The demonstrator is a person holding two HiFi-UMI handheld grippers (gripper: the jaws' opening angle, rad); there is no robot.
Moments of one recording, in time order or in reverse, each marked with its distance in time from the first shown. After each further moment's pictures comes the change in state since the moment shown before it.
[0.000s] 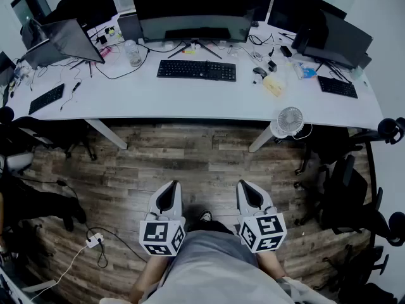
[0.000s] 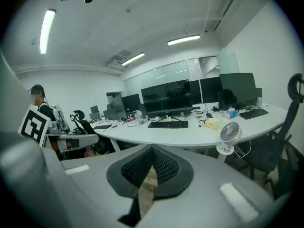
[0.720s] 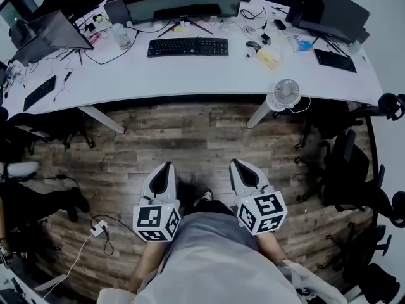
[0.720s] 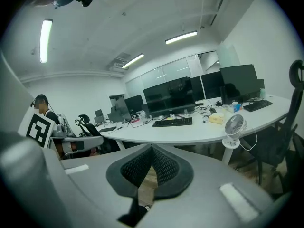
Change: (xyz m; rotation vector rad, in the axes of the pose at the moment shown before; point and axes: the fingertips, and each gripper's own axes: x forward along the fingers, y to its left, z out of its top) left arm 0.001 -0.011 -0.003 0.009 0.008 0.002; right arm -0.002 -0.001 -0.006 0.042 -0.011 0.070
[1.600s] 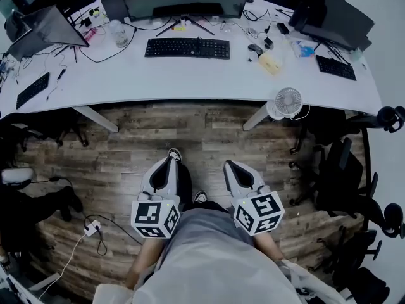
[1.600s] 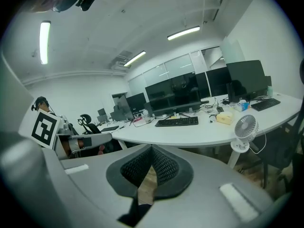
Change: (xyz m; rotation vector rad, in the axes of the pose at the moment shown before) left arm 0.052 0.015 0.021 -0.042 -0.018 -0.044; right arm 0.048 -0.001 0.016 0.000 0.033 0.050
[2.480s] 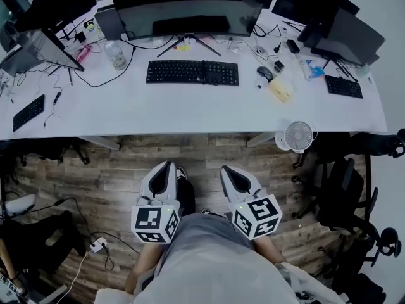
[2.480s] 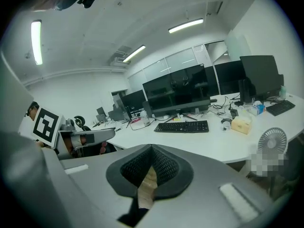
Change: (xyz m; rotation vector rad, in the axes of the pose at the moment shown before) left arm 0.126 0.084 0.077 0.033 0.039 -0.004; right arm 0.145 -0.021 0.081 -0.001 0.049 0.025
